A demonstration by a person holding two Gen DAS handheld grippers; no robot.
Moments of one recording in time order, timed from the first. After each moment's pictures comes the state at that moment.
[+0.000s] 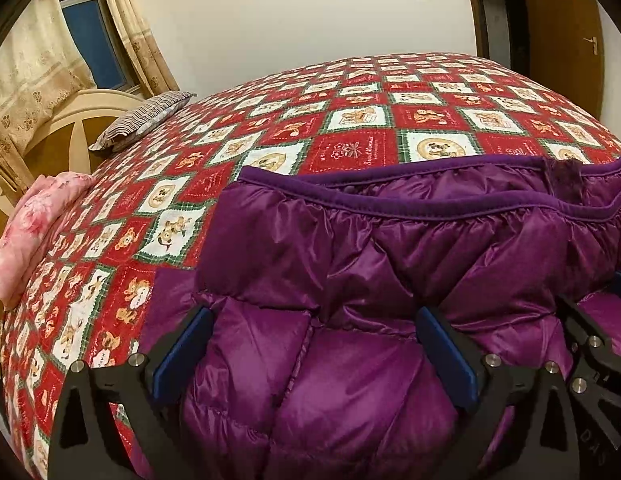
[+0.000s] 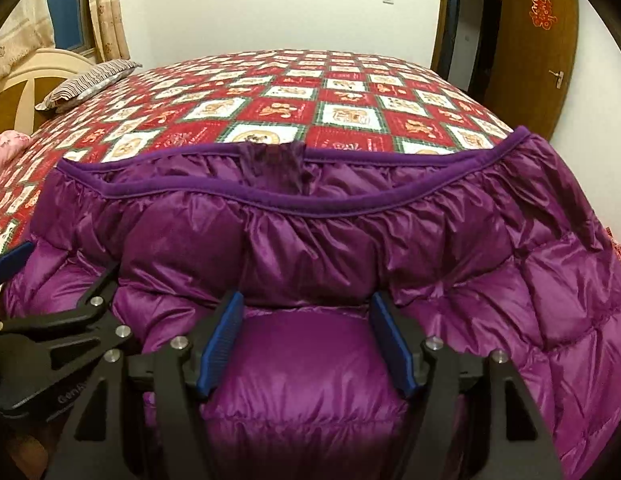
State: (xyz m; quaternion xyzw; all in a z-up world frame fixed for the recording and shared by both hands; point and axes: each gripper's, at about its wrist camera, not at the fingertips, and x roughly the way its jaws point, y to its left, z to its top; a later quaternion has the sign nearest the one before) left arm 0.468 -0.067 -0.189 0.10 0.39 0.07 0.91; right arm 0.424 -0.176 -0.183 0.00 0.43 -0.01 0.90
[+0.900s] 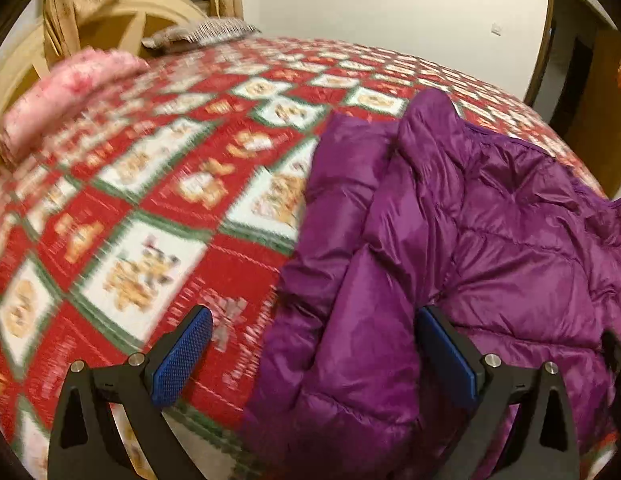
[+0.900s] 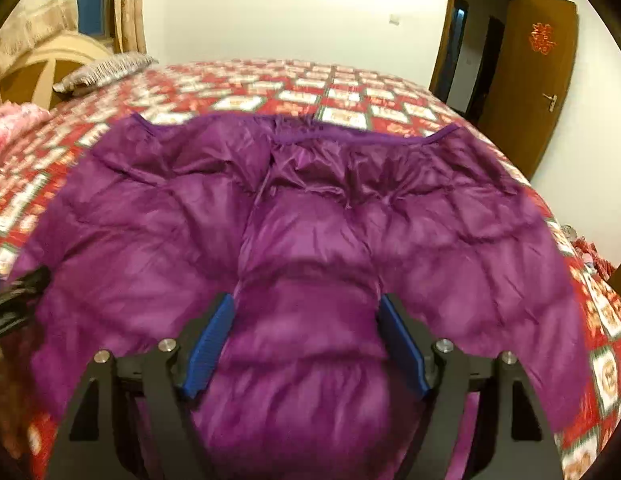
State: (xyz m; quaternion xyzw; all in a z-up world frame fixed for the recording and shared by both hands) left arm 0.342 0.042 -0.197 -0.09 0.43 0.09 0.90; right arm 0.310 -0.168 -0.154 -0.04 0.39 -0.01 0.92
